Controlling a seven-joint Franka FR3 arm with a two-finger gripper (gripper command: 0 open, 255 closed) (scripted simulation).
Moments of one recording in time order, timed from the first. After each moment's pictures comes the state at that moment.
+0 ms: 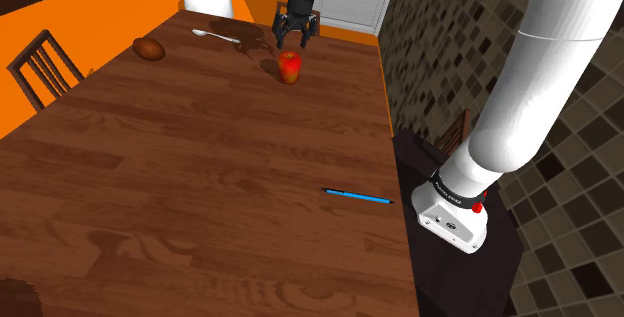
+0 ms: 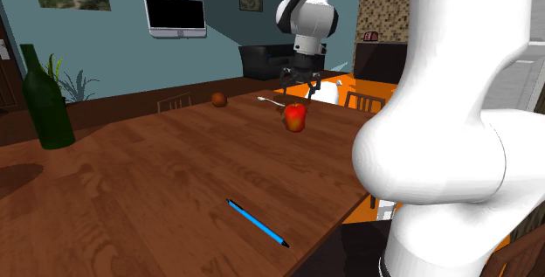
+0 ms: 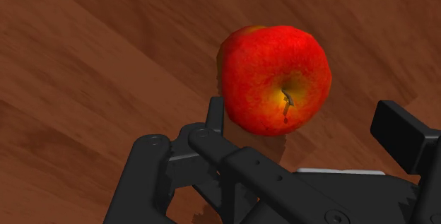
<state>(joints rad) -0.02 0.28 0.07 -1.78 0.16 2.07 0.13</state>
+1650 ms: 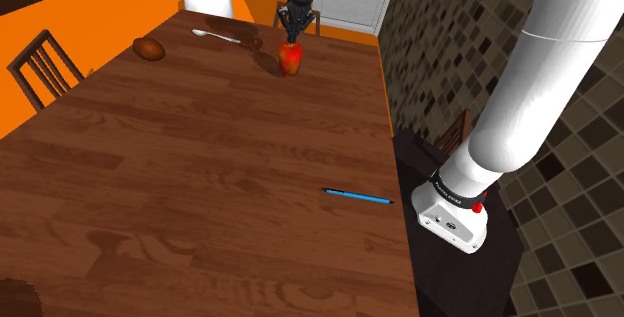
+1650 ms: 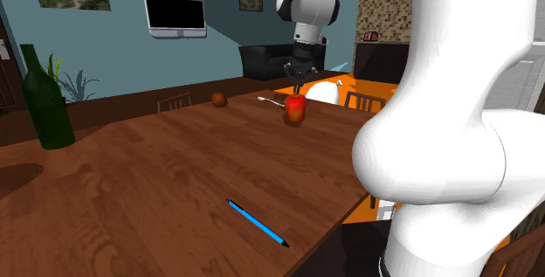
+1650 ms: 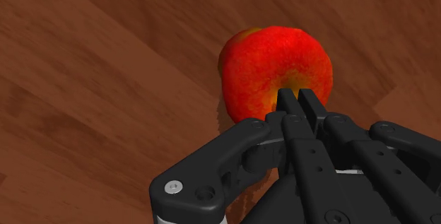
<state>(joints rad) -0.02 0.25 0.07 -1.73 0.16 1.99 0.15</state>
